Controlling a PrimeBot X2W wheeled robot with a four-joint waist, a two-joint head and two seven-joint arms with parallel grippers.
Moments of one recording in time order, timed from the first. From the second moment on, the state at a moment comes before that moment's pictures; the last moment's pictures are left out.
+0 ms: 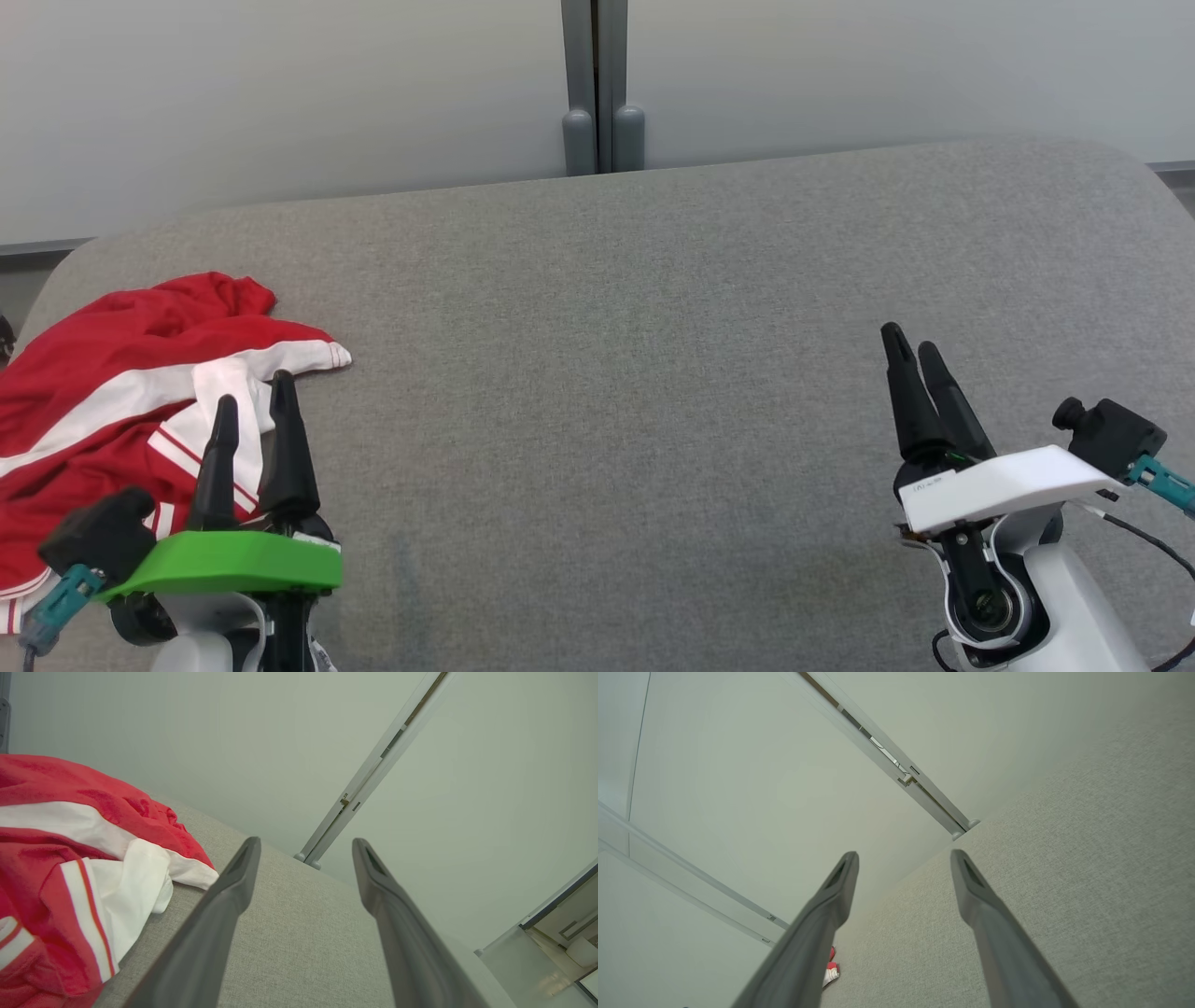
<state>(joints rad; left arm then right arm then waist) -0.08 0.04 0.02 0.10 -0.67 -0.10 -0.13 -0.15 -0.10 0.12 0.15 0.92 0.13 -0.13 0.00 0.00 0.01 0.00</state>
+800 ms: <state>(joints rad) -0.08 0.04 -0.02 0.14 -0.38 -0.07 -0.19 -0.18 -0.11 0.15 0.21 0.52 0.13 -0.19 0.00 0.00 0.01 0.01</state>
